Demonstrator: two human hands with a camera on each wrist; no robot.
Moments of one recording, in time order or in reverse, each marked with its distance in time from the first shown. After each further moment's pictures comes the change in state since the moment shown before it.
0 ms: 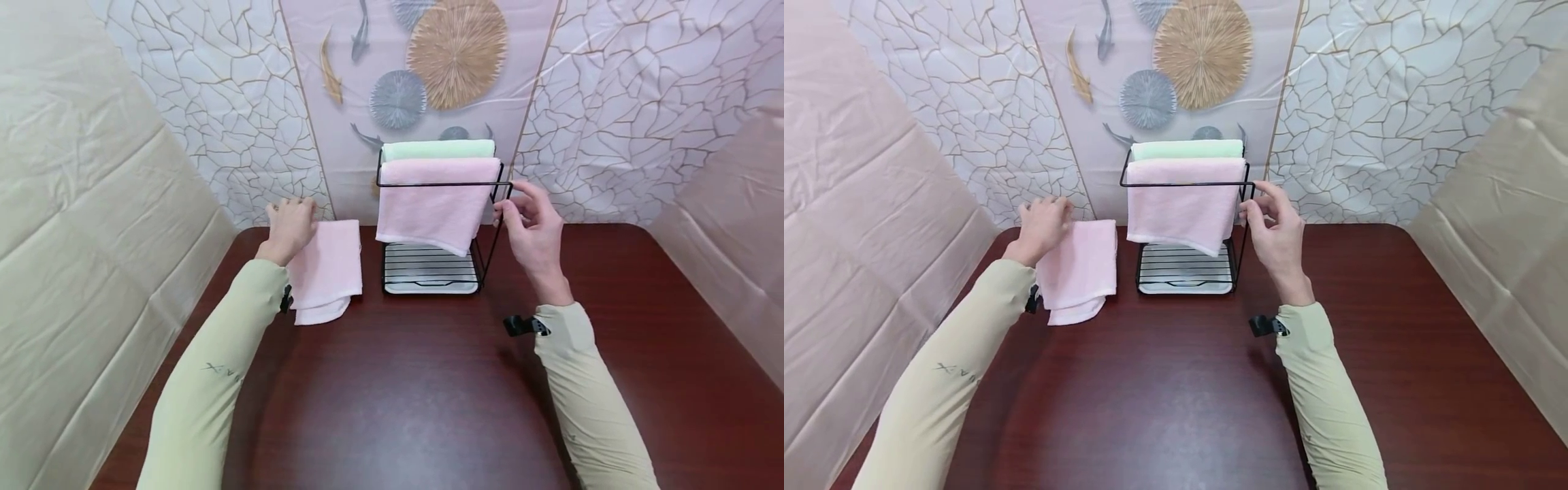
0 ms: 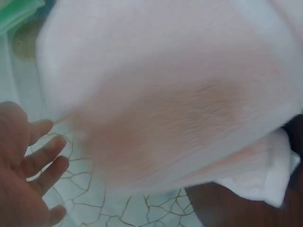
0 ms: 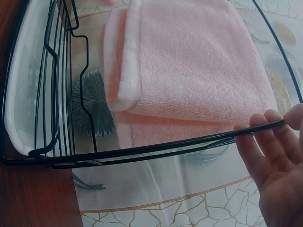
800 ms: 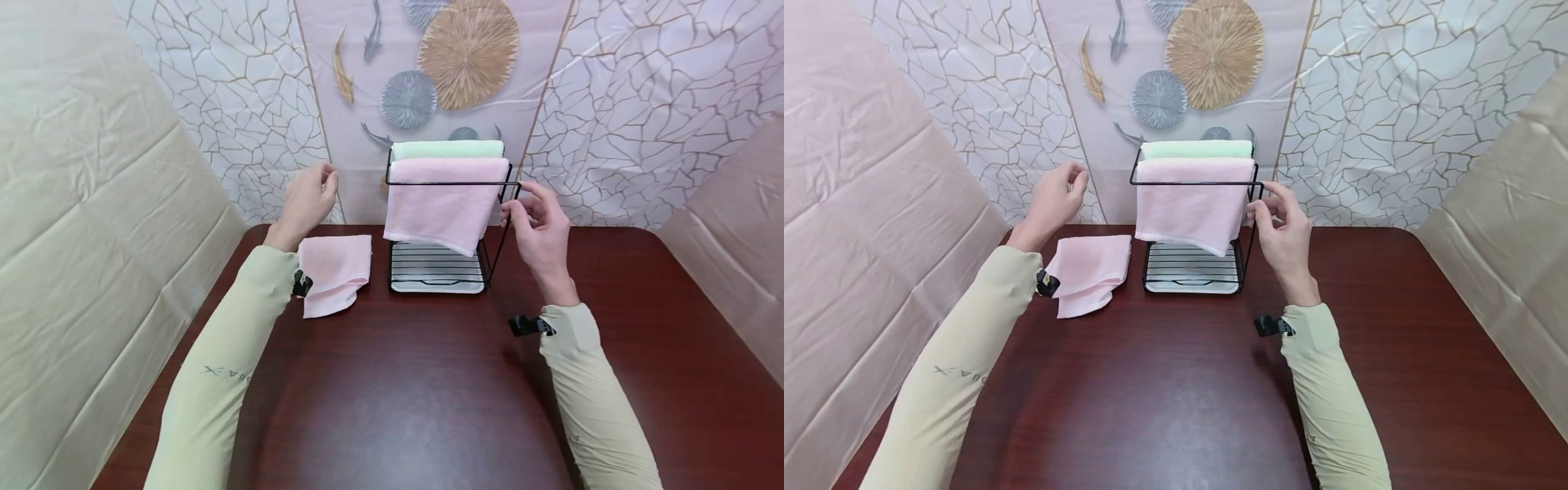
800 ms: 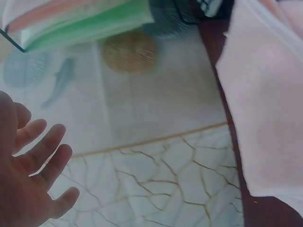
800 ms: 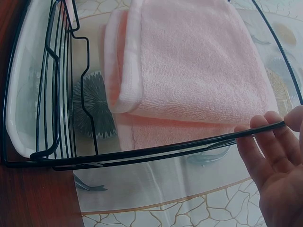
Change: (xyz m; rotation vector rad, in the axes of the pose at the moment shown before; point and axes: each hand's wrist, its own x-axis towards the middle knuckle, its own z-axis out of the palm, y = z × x) left_hand -0.002 0.038 -0.054 -0.390 0.264 0.096; right_hand -0.002 -0.011 0.004 -0.023 0.006 0.002
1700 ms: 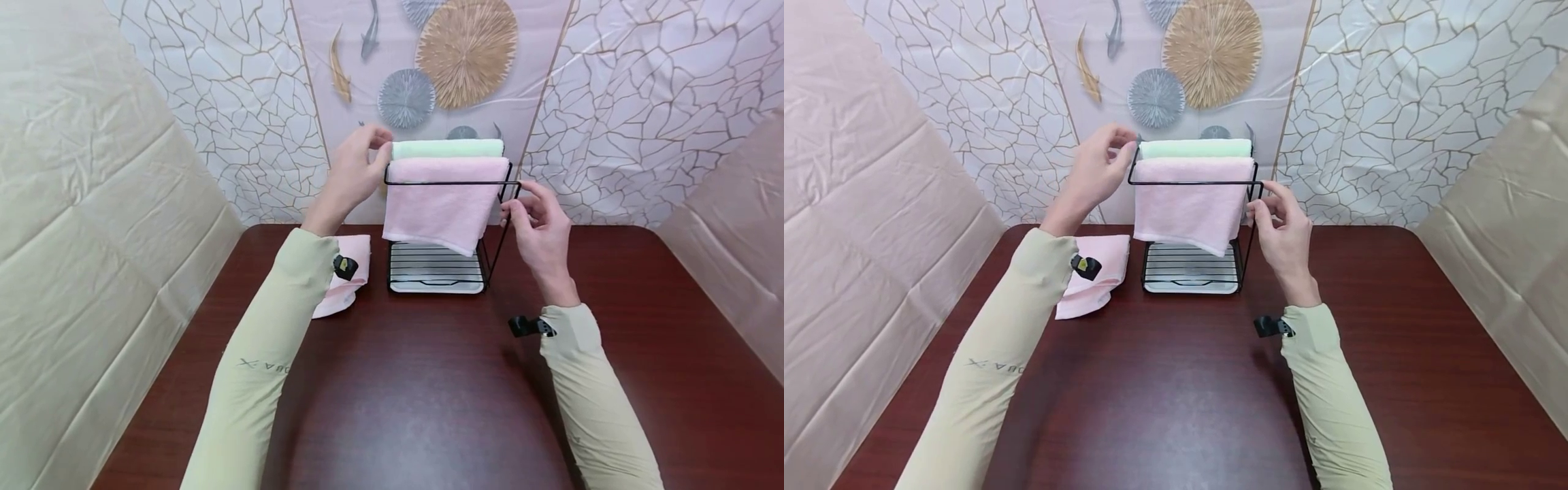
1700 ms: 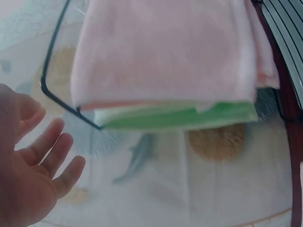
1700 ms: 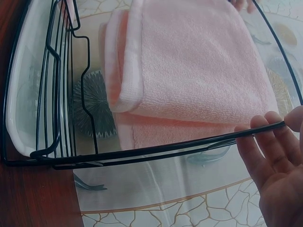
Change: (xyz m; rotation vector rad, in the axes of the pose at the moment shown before) left_hand 0.026 0.093 0.002 -0.261 0.017 0.186; right_hand 0.000 0.003 0.000 0.007 -0.001 0.013
